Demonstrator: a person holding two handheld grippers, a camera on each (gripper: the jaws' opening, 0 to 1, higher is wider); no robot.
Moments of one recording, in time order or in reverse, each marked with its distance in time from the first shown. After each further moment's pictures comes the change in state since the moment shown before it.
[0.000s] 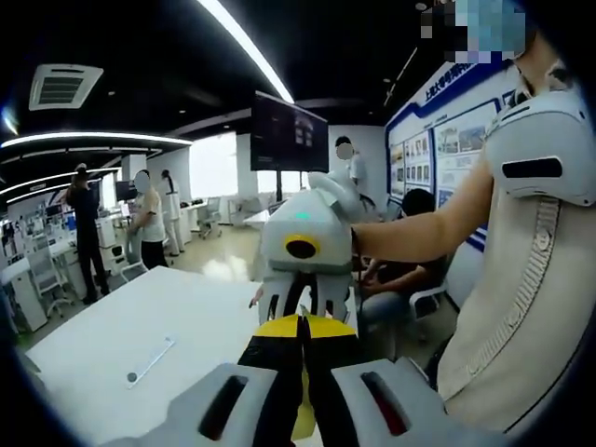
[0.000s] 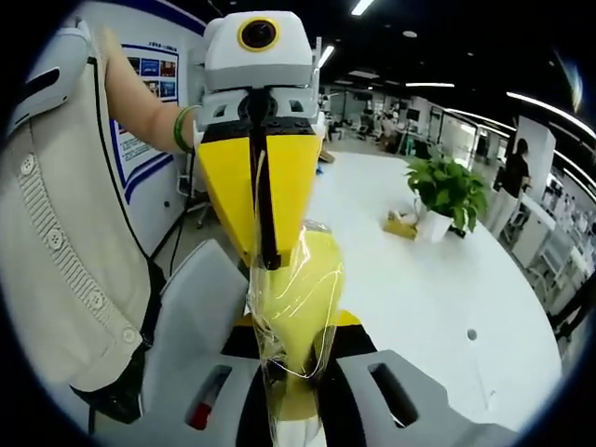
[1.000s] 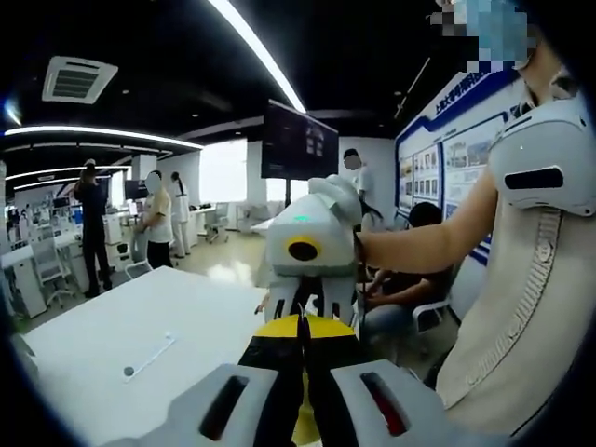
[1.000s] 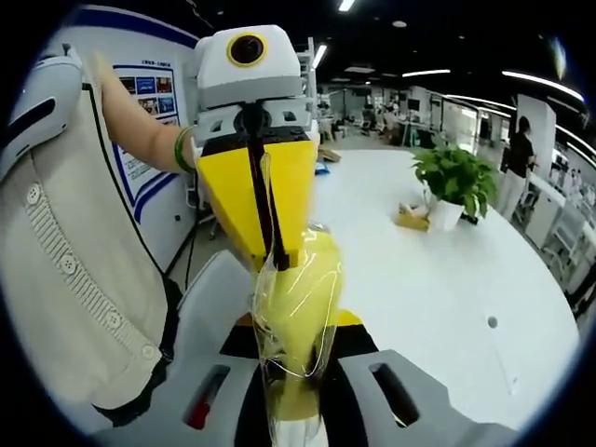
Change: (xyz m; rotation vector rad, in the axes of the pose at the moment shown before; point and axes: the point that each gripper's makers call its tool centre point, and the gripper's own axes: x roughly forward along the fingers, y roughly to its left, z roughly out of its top) left arm -0.005 0.004 0.000 -0.050 -0.041 0.042; right arm 0.003 0.010 0.003 0.094 -0.008 0.063
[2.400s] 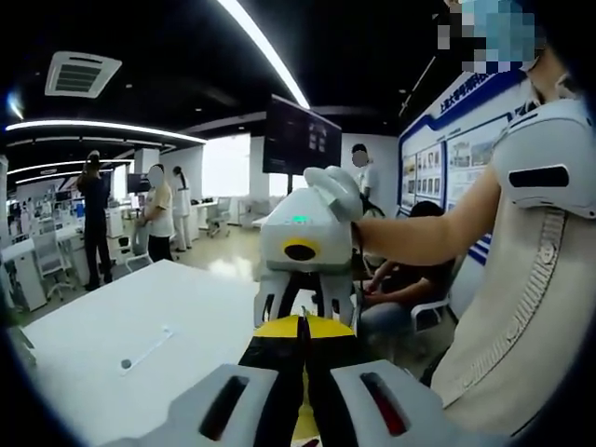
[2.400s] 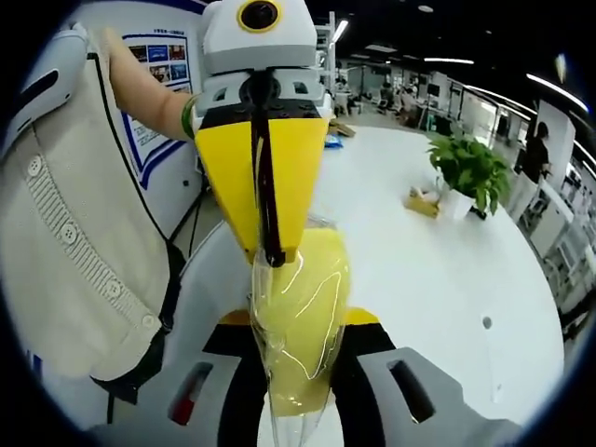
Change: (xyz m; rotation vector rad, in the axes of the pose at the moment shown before) left arm 0.000 -0.008 -0.004 -0.019 0.017 0.003; right arm -0.001 0.004 -0.016 -0.083 0.144 0.040
